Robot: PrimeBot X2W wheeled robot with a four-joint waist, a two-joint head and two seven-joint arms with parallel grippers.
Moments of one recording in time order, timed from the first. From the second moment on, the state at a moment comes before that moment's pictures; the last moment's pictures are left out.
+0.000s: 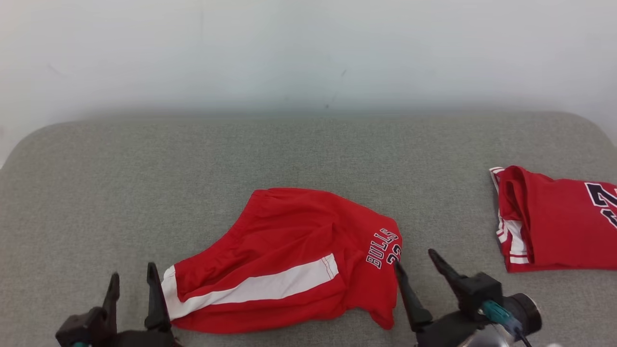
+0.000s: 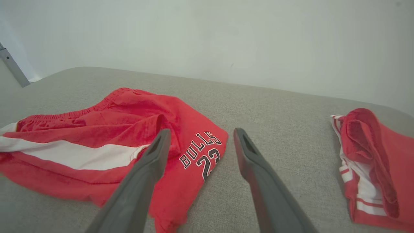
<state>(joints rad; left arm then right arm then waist) -0.09 0.21 -0.17 0.28 -0.54 0.16 -0.26 -0.03 -0.05 0.17 0.10 0.03 0.13 0.03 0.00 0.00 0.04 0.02</state>
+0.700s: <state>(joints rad) 0.02 0.07 -0.09 -0.15 -0.27 0.00 -0.26 -0.23 -0.05 0.27 0.41 0.24 0.13 0.33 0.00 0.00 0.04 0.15</state>
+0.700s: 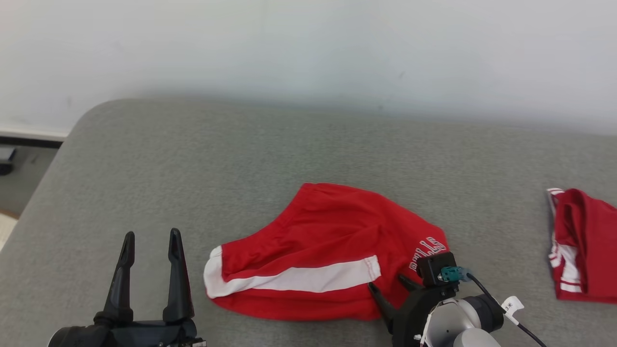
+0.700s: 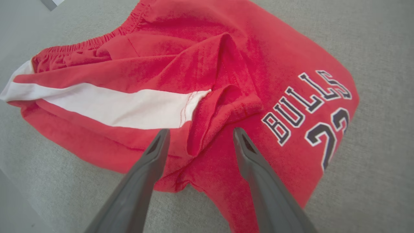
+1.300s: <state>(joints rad) 0.04 0.05 -0.06 -0.14 -0.26 -0.02 -0.26 -0.20 -0.05 0.06 0.36 0.06 0.13 0.35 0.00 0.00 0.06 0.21</state>
